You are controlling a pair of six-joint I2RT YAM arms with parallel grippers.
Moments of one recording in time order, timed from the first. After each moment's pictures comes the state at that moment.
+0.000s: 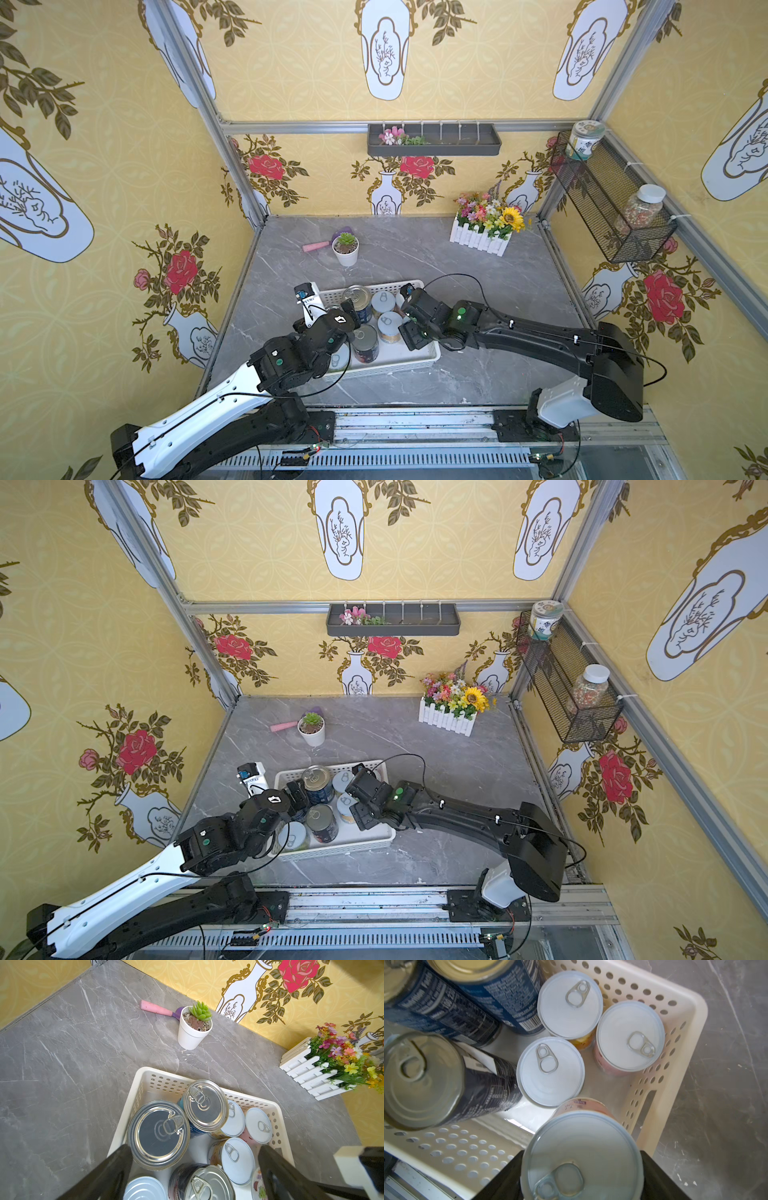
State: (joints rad) left arm -0.95 0.76 0.77 -0.79 -0.74 -1.02; right arm 1.04 1.49 1.08 -0.65 0.21 0.42
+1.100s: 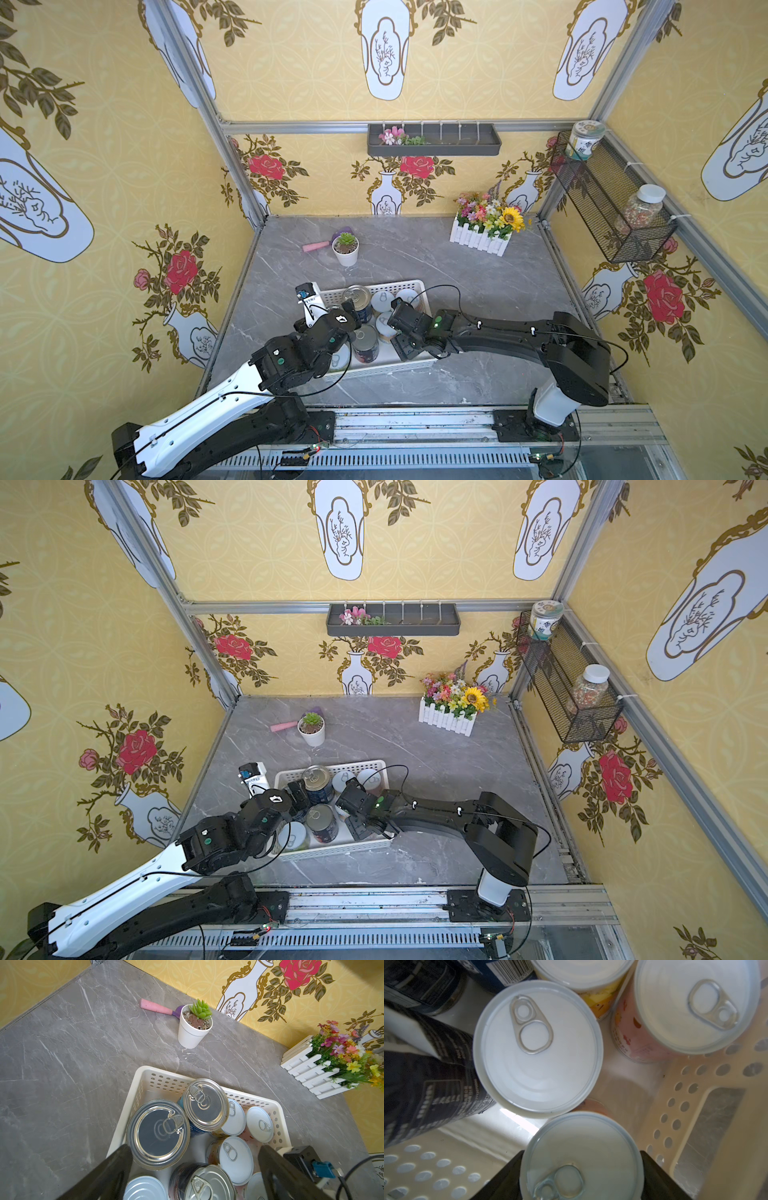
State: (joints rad) left arm -0.95 0.77 0.77 -0.79 -0.74 -1.02; right arm 1.06 1.69 1.08 -0.57 0.20 0.44
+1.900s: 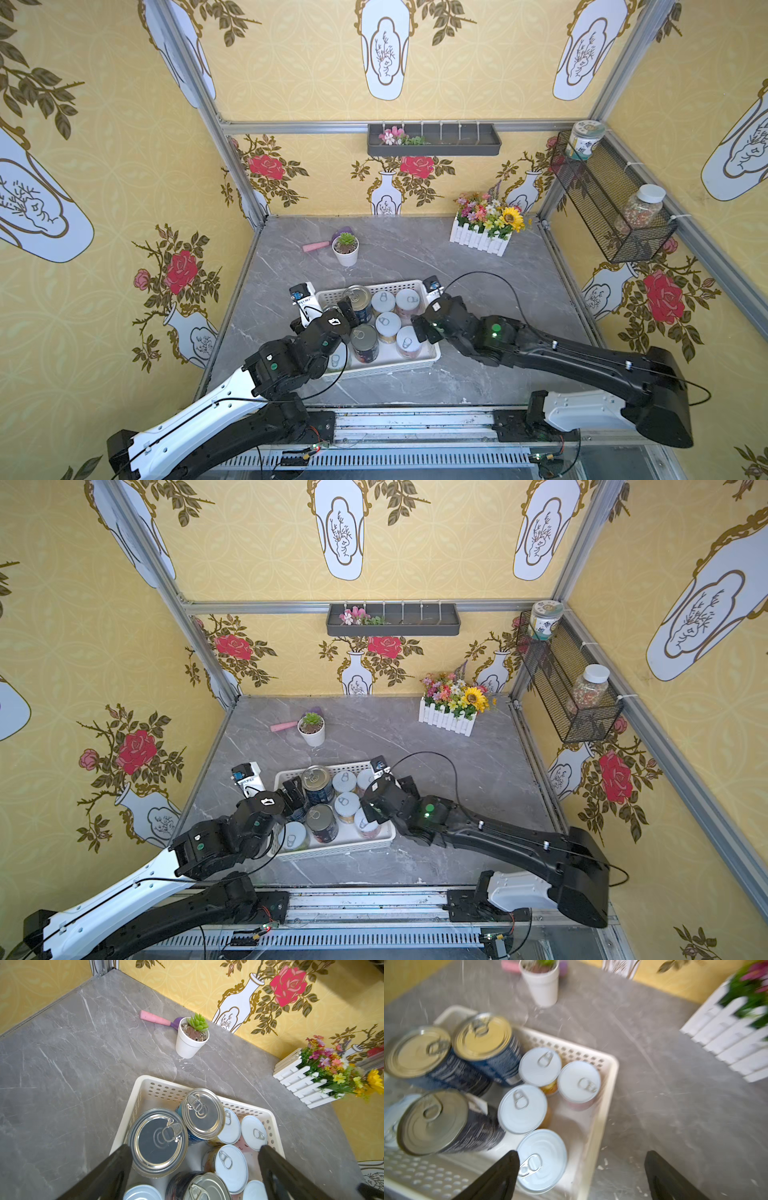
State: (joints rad) left arm -0.95 0.70 0.73 -0.72 -0.78 -0.97; right arm 1.04 1.18 0.92 -0.48 0.55 0.38
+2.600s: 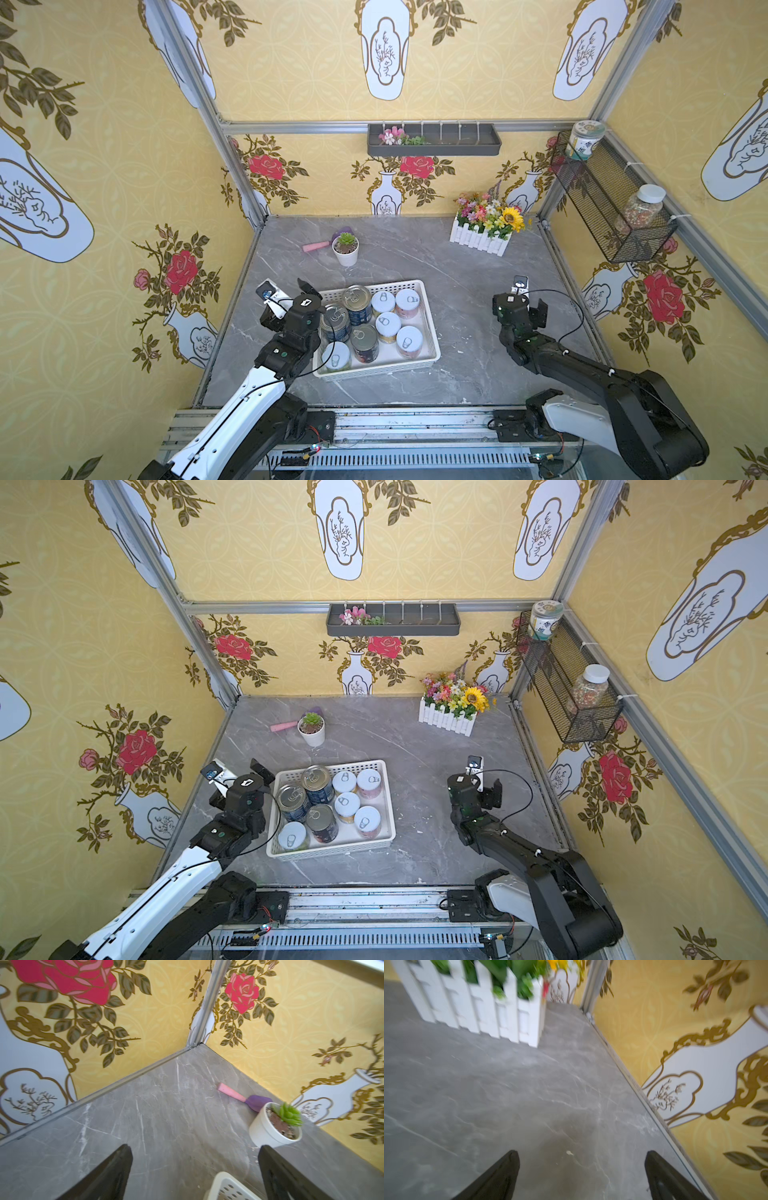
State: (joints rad) left arm -0.43 0.78 0.41 -0.10 -0.96 -0.64; right arm 0.28 1.18 0.28 0.31 0.74 0.11
